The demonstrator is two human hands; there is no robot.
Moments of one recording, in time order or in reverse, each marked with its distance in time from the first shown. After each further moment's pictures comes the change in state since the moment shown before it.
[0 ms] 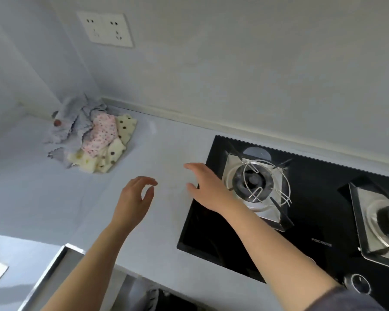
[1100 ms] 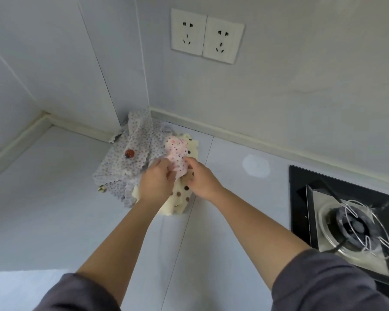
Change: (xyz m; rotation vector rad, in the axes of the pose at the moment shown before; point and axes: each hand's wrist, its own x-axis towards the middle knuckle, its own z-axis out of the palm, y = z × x) left_hand 0.214 -0.222 -0.112 -0.011 0.016 0.001; right_hand 0.290 -0.154 0.166 -0.013 -0.039 0.239
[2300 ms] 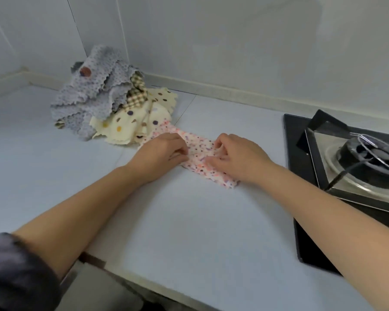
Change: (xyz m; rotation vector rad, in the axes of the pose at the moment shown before) left_hand -0.096 -0.002 0.118 0.189 -0.031 0.698; right_hand -0.115 0.182 0.004 -0.475 0.309 -0.259
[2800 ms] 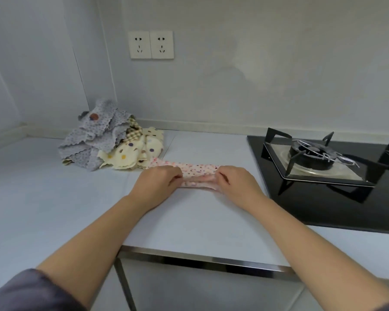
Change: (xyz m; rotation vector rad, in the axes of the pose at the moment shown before) left_hand -0.054 0.040 -0.019 0.132 0.090 0.064; right_hand -0.095 -0.039 0.023 0.052 0.326 0.150
